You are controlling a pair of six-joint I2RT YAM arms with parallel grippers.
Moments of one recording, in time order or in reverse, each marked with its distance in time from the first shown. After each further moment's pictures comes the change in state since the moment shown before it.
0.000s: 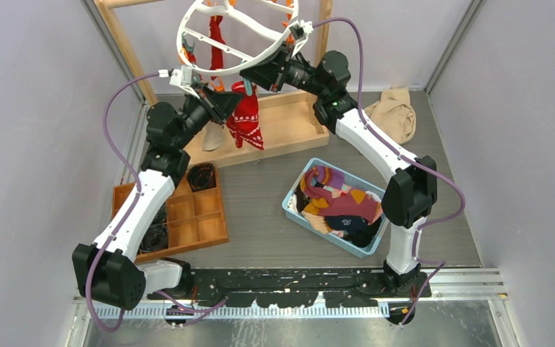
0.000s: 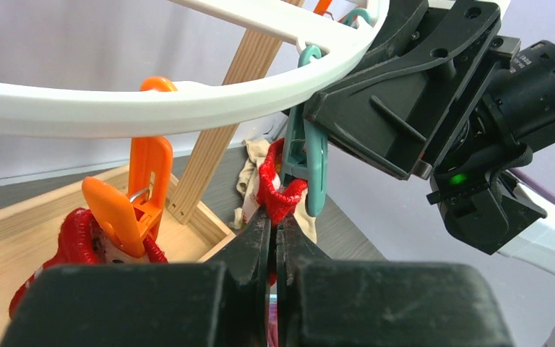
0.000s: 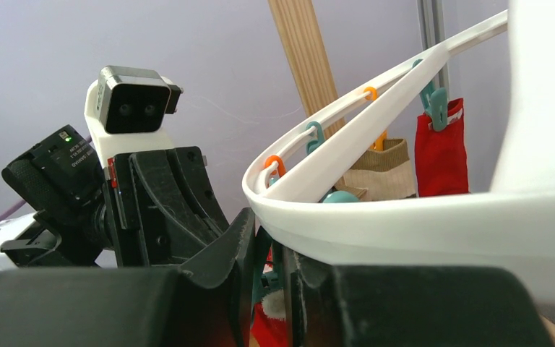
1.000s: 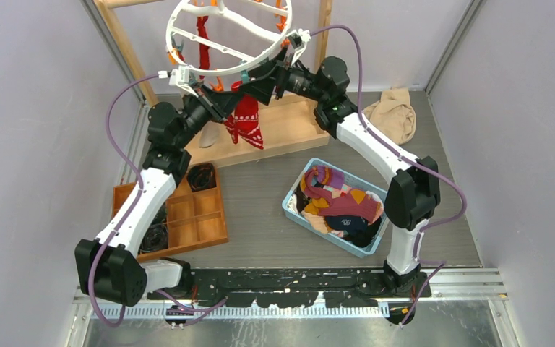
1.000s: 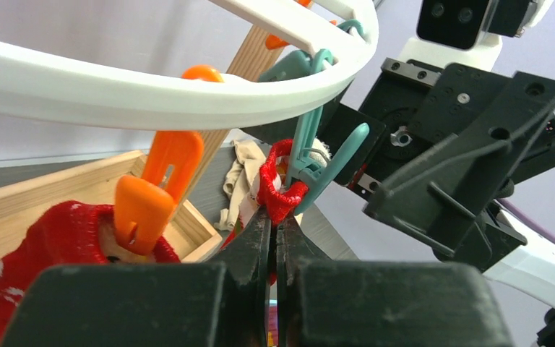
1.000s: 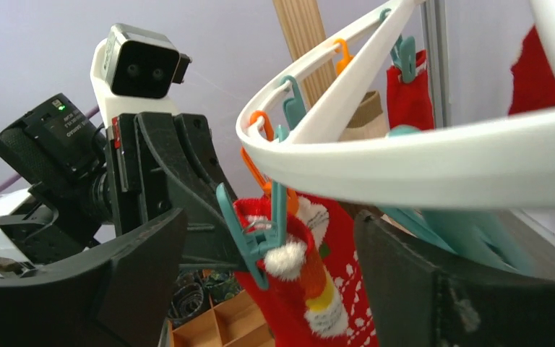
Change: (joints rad) left arm 0.012 0.023 -0.011 0.046 -0.003 -0.100; right arm -0.002 -0.014 -0.062 0.011 -0.014 -0.033
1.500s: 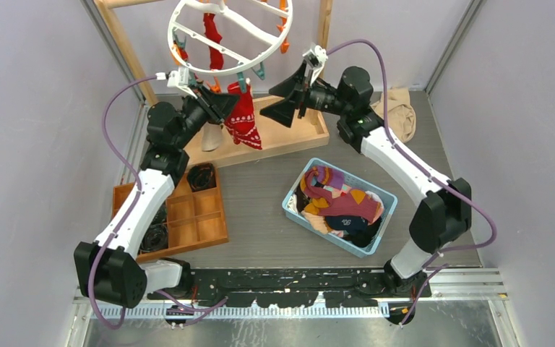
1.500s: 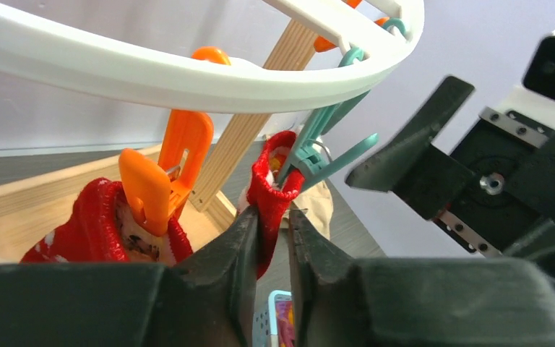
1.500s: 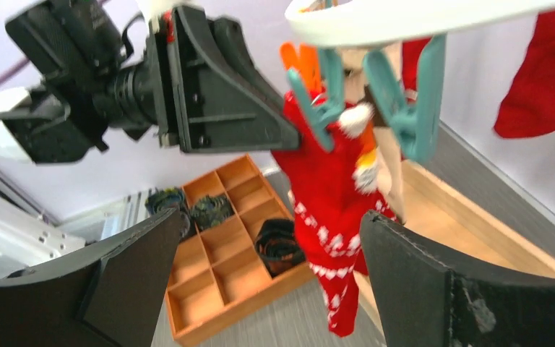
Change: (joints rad) left arm 0.017 -0.007 -0.005 -0.060 -0.041 0.065; right arm -0.055 -0.237 -0.261 -0.135 -0.081 -0.197
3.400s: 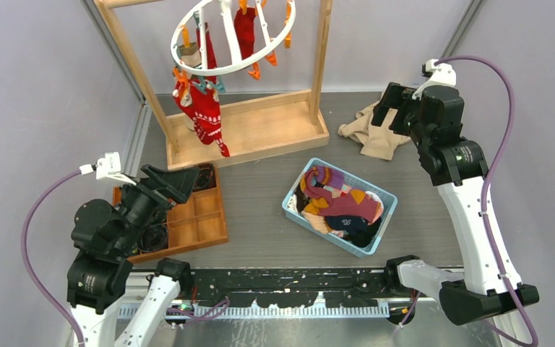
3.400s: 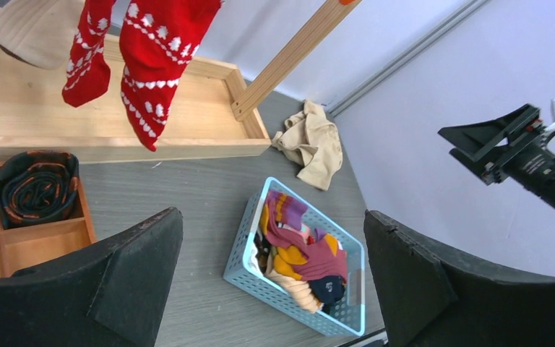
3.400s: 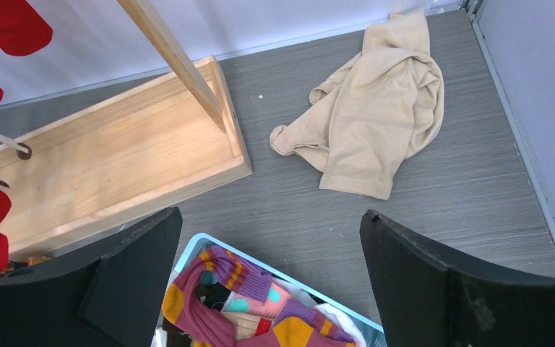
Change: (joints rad) left arm 0.001 -0.790 0.019 -1.019 -0.269 -0.068; right arm -0.293 -0.551 -0.034 -1.095 1.023 -0.105
